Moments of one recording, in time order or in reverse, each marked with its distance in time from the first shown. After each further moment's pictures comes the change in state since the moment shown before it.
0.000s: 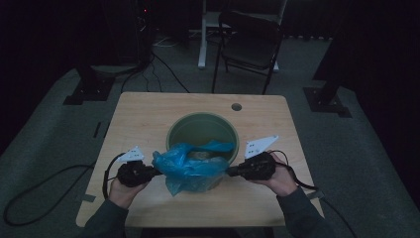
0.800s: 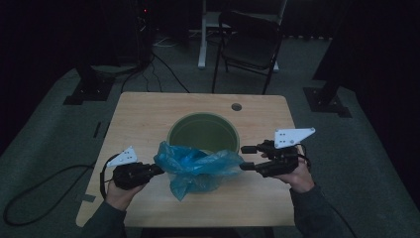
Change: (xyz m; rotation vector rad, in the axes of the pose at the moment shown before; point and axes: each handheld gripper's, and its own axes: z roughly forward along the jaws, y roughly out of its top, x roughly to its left) left arm -0.012 0.007 -0.016 -0.104 -0.009 0.053; right arm 0.005 0.009 -0.063 -0.293 0.000 -0.061
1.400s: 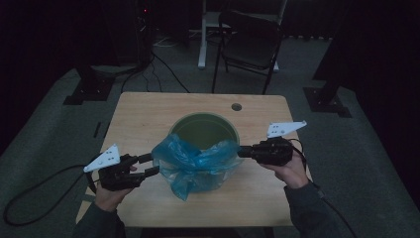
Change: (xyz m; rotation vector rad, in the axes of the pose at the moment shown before) left arm -0.011 0.021 -0.038 -0.192 -0.021 0.121; right arm -0.018 0.000 0.013 0.071 -0.090 0.171
